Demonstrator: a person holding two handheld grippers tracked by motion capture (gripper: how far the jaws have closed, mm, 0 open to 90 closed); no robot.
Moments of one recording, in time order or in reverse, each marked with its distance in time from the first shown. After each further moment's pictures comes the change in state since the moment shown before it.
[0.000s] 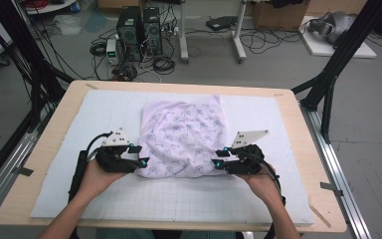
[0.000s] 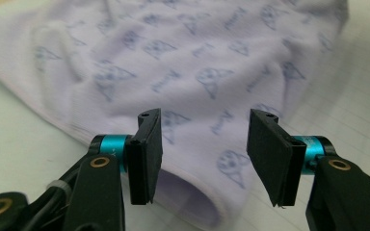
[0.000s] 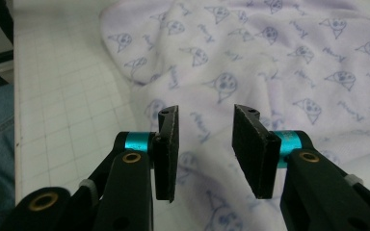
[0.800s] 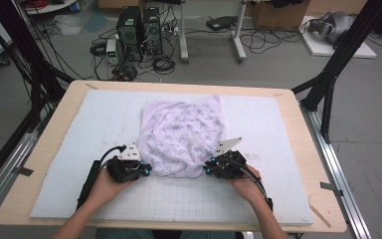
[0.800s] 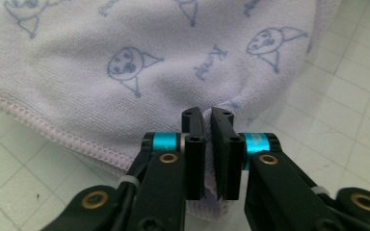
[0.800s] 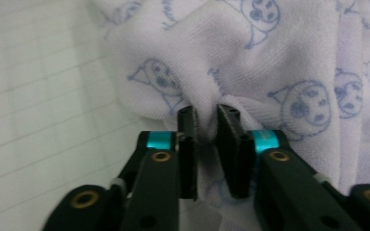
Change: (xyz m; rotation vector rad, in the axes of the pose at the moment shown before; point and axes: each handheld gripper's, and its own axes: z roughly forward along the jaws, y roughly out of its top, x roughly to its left) left arm -0.001 -0.027 0.033 0.102 -0.005 0.062; right arm -0.002 -0.015 0.058 0.159 0.015 -0.037
